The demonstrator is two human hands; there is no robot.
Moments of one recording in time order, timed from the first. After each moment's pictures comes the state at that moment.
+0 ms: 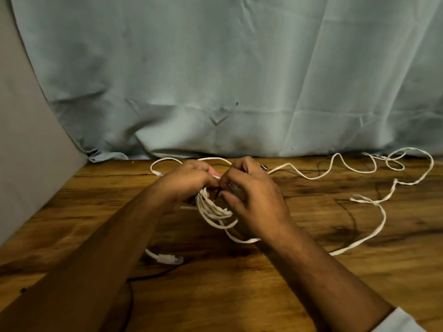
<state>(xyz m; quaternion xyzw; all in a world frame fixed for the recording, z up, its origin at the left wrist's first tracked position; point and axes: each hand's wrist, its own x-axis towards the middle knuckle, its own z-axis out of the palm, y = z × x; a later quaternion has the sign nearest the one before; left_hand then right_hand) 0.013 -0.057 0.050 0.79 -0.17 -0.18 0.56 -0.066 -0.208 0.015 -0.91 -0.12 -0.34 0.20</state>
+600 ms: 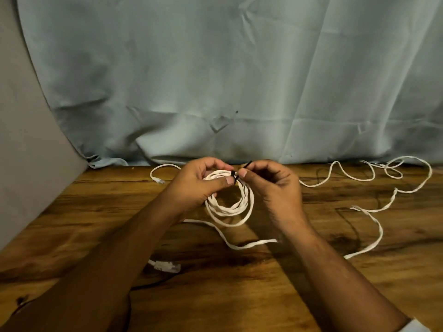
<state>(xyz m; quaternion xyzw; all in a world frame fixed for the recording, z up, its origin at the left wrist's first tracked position) 0.010 -0.062 0.039 0.69 -0.29 -0.08 0.66 -0.058 -0.224 0.023 -0.61 -0.07 -0.31 0.72</state>
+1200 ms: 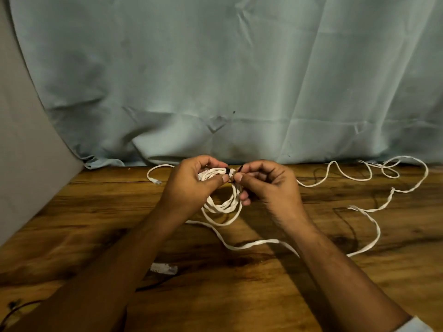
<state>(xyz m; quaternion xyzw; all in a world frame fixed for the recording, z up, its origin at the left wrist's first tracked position) 0.018 -0.065 0.029 0.73 -0.30 0.07 0.61 -0.064 -0.231 0.031 -0.67 -0.05 -0.24 0.70</state>
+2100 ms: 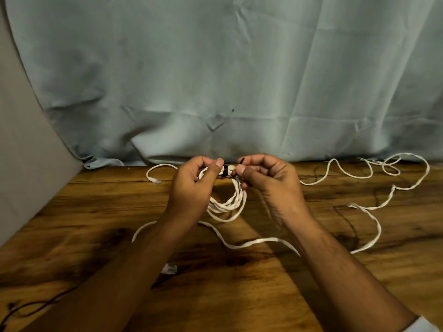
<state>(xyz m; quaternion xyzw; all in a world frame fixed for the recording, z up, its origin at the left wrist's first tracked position) 0.004 -0.082 0.022 0.66 -0.25 0.11 0.70 -0.063 -0.226 0.039 -0.63 -0.05 -0.26 0.73</state>
